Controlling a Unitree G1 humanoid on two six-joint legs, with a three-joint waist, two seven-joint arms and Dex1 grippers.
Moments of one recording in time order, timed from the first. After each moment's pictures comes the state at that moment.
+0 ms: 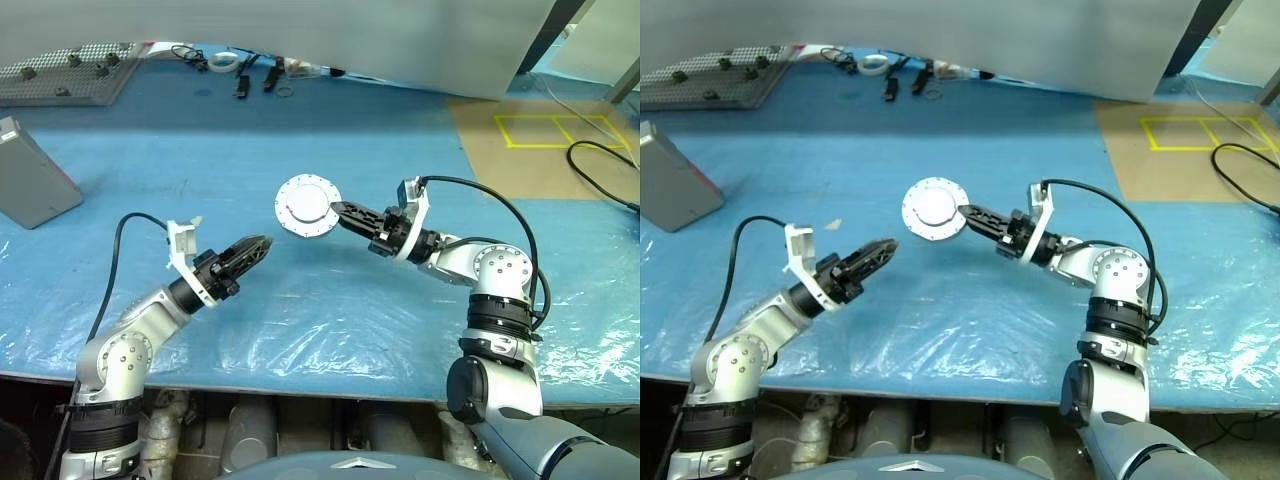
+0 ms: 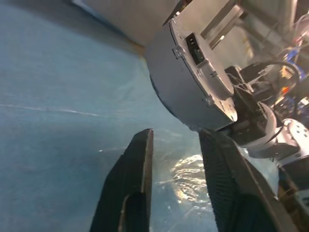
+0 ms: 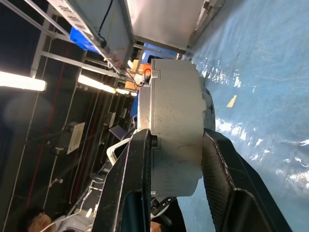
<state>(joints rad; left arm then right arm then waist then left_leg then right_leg) -0.09 0.33 0.24 -0.24 -0.93 0.68 -0.72 -0.65 -0.14 -0.46 0.20 1.00 1.39 0.54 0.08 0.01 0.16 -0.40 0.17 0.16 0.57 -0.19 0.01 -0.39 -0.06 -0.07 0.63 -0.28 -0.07</state>
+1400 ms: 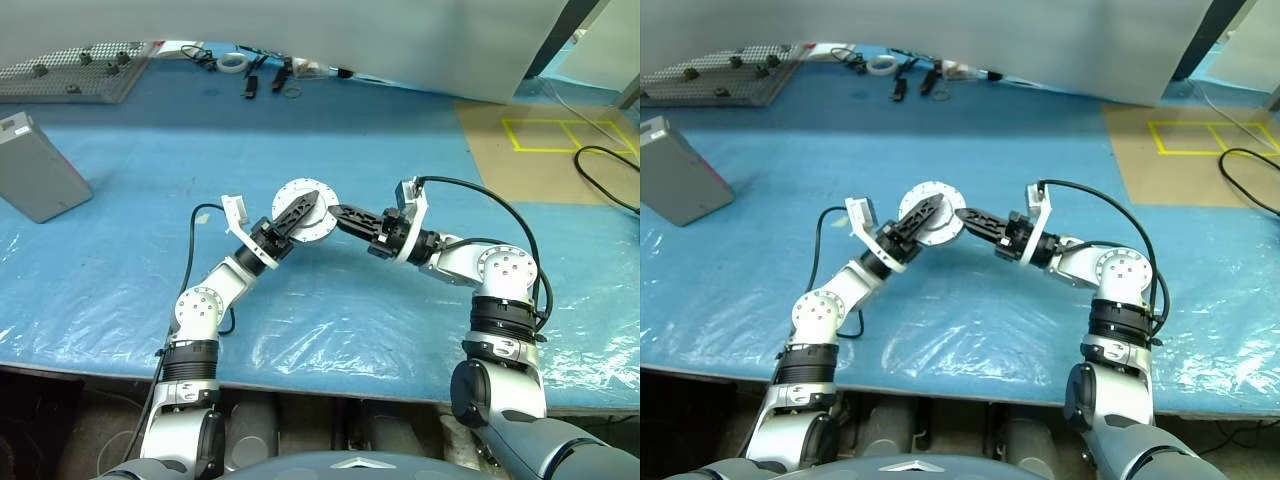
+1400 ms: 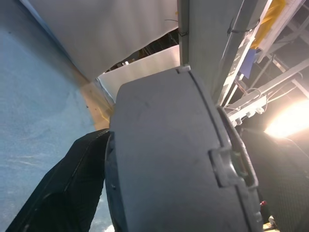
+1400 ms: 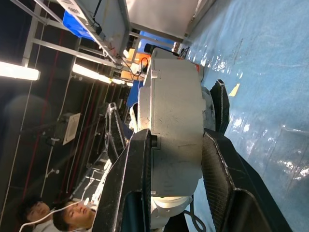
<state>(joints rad) -0.41 0.03 0.21 0.13 -1.03 0.70 -0.65 -0.63 -0.16 -0.42 0.18 1.10 1.39 0.44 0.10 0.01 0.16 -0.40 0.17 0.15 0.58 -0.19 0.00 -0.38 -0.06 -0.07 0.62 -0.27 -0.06</state>
